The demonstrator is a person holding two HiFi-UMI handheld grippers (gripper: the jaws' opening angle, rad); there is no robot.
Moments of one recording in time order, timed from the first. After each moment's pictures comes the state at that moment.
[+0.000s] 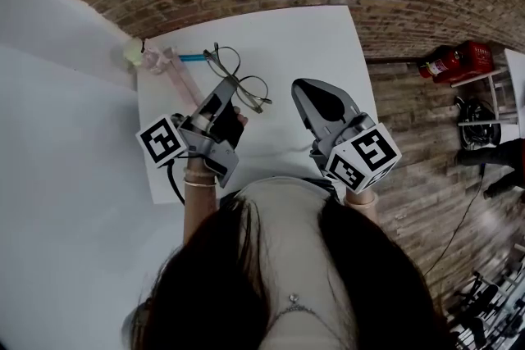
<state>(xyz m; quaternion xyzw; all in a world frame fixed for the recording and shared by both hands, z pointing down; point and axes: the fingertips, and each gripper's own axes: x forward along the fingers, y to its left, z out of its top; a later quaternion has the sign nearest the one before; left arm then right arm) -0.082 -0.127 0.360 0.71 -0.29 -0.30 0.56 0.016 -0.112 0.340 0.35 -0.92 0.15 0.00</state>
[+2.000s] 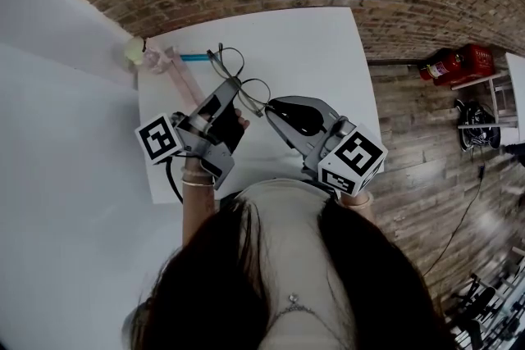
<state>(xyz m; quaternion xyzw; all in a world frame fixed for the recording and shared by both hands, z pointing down) -0.080 -0.127 0.358 0.71 -0.25 -0.31 0.58 -0.033 -0.078 0.352 0.21 -0.96 0.15 0.03</state>
